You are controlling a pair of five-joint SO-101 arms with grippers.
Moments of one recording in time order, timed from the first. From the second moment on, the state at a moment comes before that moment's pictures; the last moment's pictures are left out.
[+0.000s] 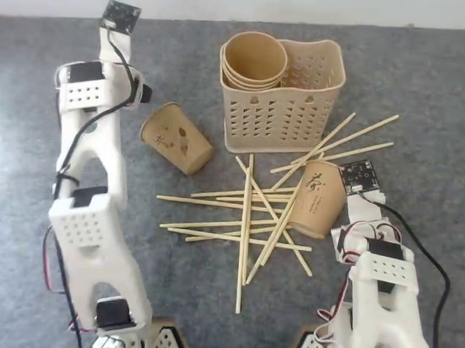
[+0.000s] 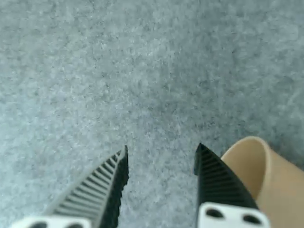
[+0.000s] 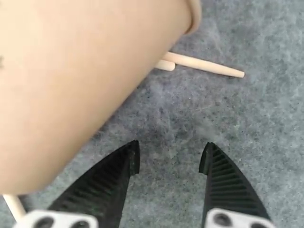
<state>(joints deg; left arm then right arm) -15.6 42.3 -36.8 69.0 -15.6 7.1 -42.6 78.8 37.4 23.3</state>
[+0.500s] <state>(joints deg) -11.2 57.4 -70.8 98.7 -22.2 7.0 -42.6 78.8 37.4 23.3</state>
